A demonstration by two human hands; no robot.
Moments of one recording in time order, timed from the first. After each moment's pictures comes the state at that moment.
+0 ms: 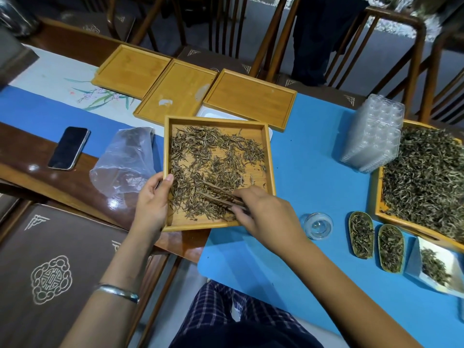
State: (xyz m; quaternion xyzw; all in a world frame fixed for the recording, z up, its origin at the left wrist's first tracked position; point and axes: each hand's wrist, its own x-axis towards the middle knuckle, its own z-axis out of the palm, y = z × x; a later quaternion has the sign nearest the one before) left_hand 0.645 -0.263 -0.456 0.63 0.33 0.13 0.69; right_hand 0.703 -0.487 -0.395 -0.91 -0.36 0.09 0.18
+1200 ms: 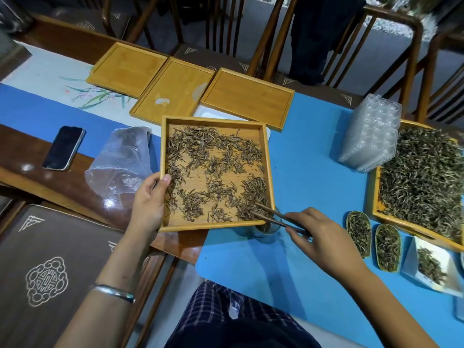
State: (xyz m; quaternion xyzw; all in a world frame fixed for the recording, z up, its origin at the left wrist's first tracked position) left_hand 0.646 -0.258 -0.461 0.62 0.35 0.13 0.69; right_hand 0.701 -0.585 -0.400 -0.94 -0.25 0.15 0.18
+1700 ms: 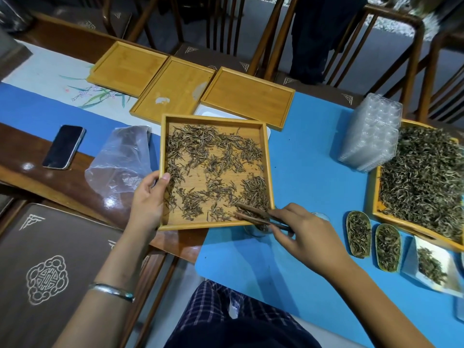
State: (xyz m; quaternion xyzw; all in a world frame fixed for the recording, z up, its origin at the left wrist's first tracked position) left_hand 0.646 -0.258 -0.459 0.64 0.34 0.12 0.67; right_hand 0.701 -0.560 -0.395 -0.92 -0.31 0.15 0.17
